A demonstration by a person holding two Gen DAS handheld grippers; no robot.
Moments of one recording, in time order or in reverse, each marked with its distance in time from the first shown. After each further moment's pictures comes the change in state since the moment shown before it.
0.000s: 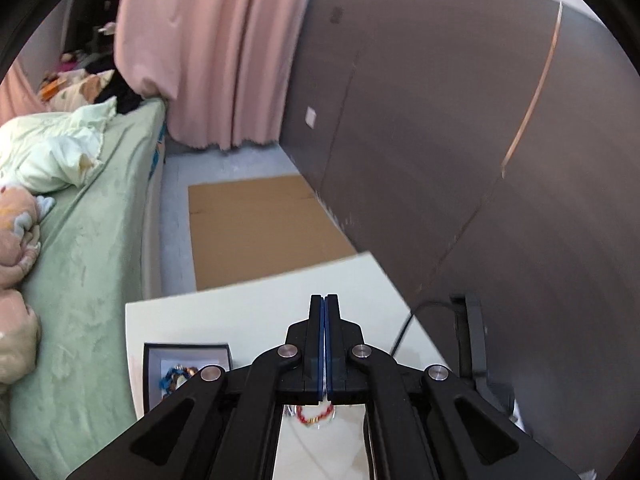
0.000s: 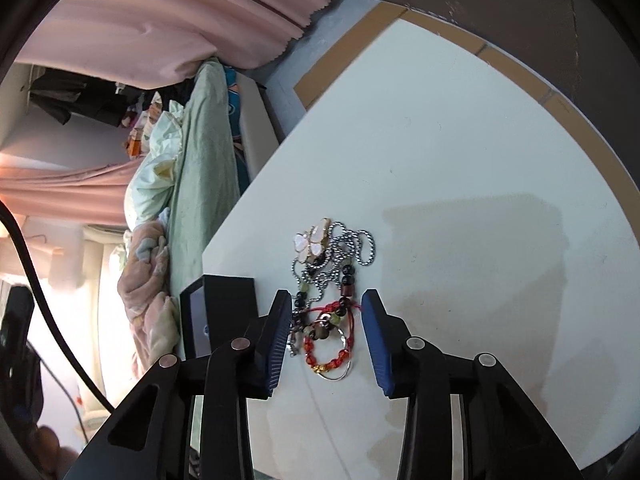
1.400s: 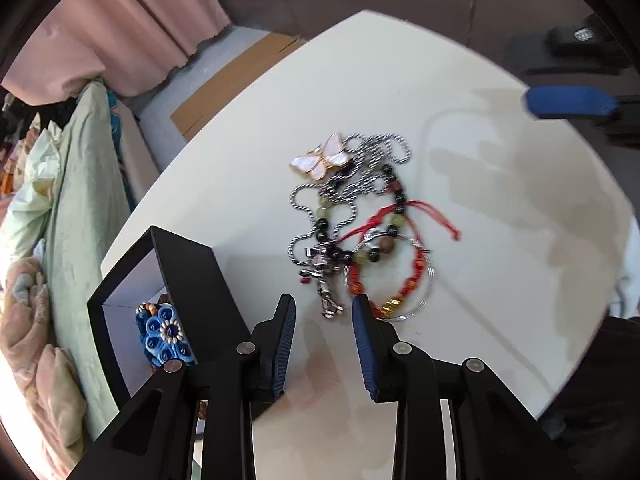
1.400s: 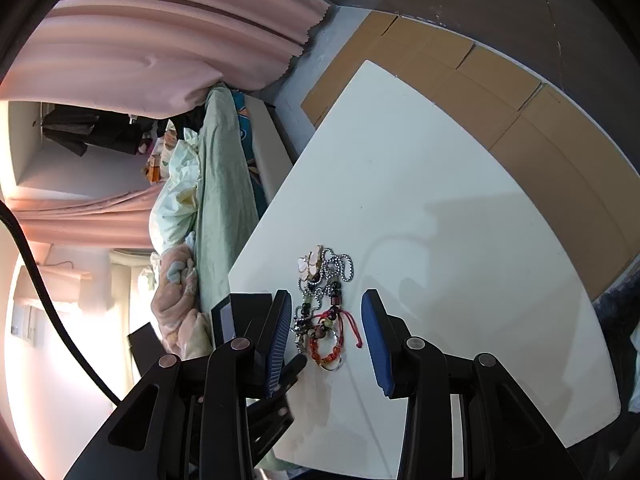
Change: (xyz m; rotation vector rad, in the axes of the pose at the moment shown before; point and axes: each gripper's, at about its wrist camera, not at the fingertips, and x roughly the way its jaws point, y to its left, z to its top) left arm 0.145 -0.003 -0.113 0.472 0.534 0.261; right arm -0.053 -0.030 0.012 0.064 -0.036 0.101
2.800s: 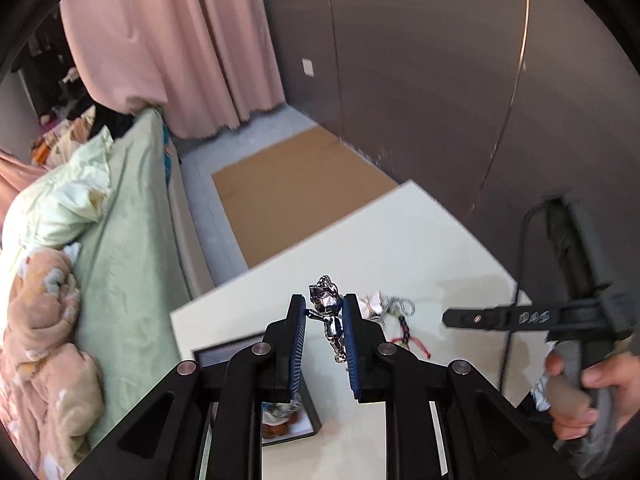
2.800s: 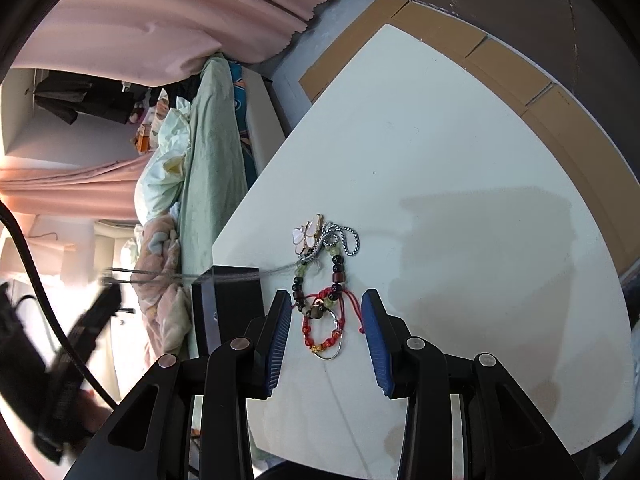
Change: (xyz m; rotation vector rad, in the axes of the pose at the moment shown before) left arm -0.140 0.067 0.019 -0.231 -0.359 -0.033; right arm 0.030 0.015 -0.007 -0.070 0.074 -0.062
